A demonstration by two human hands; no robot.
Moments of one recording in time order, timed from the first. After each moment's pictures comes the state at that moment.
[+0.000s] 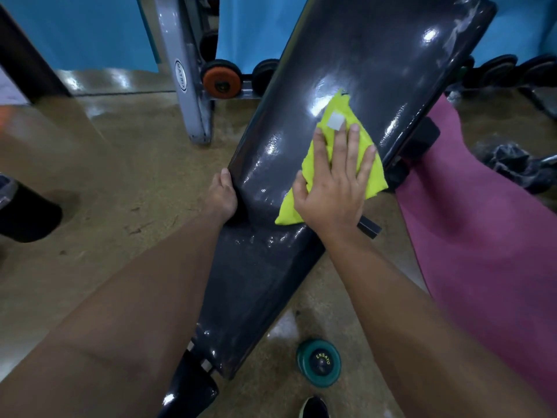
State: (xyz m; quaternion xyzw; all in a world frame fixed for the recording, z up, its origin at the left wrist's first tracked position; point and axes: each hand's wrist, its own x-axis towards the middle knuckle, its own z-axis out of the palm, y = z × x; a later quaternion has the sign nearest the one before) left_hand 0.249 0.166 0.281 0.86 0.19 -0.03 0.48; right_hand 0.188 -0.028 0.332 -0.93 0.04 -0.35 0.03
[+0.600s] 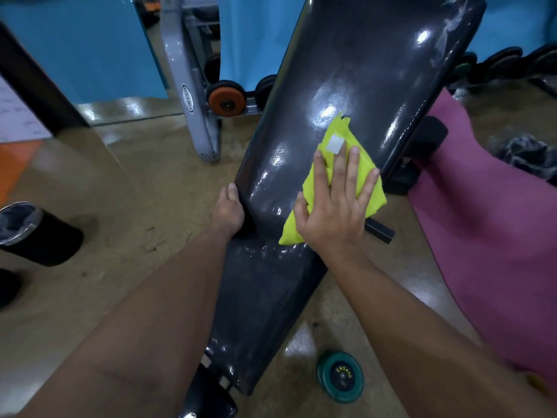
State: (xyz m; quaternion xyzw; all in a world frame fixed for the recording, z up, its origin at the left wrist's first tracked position) left_hand 0.248 0.167 0.280 0.86 0.16 -0.03 0.49; right_hand 0.172 -0.019 0.314 -0.93 0.05 -0.36 0.04
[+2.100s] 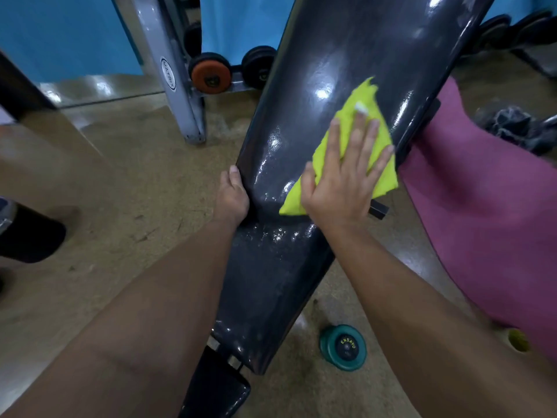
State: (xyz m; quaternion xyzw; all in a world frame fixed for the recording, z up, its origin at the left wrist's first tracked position) left_hand 0.247 0.174 0.268 0.85 0.14 -0.02 0.51; right_hand 0.178 0.005 0.317 -0.93 0.13 -0.33 0.04
